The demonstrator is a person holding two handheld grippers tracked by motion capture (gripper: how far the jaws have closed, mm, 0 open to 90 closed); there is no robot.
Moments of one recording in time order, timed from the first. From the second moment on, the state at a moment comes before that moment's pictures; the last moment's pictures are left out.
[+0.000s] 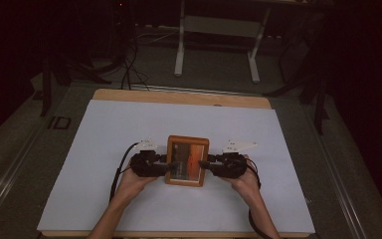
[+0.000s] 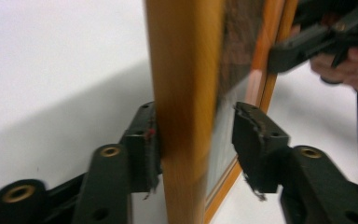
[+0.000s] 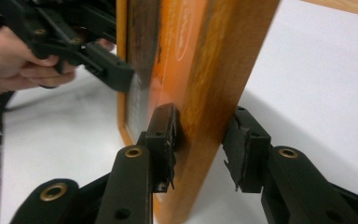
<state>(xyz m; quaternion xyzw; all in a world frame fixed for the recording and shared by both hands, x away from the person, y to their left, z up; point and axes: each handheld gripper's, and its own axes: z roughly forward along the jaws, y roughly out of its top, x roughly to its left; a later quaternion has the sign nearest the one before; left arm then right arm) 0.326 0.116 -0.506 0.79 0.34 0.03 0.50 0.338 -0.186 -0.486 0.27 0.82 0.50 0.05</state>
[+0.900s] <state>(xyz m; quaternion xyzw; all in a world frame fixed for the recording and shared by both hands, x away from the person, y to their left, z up) 0.315 0.122 -0.516 0.81 0.35 0.02 0.47 0.341 -0.191 -0.494 0.28 0.82 0.50 0.04</state>
